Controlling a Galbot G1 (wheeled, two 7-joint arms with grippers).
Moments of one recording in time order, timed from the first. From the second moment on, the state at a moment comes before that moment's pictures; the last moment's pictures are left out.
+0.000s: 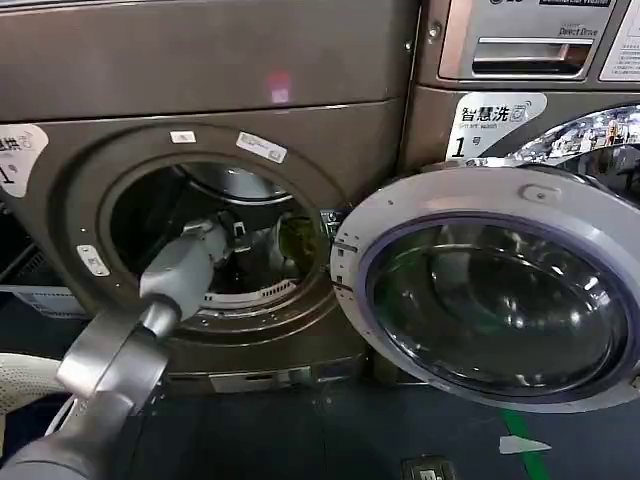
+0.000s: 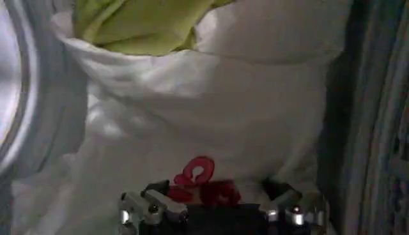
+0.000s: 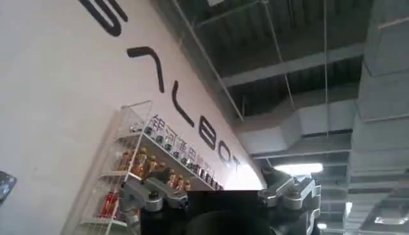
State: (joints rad) left arm -0.13 -1.42 0.13 -0.17 0.75 0.13 0.86; right arm -1.71 1.05 2.47 1.91 0.79 -0.20 -0.26
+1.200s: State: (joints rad) left arm -0.12 -1.40 0.04 -0.21 0.66 0.18 0.82; right arm -1.69 1.06 2.44 1.91 0.79 -0.19 -0.25
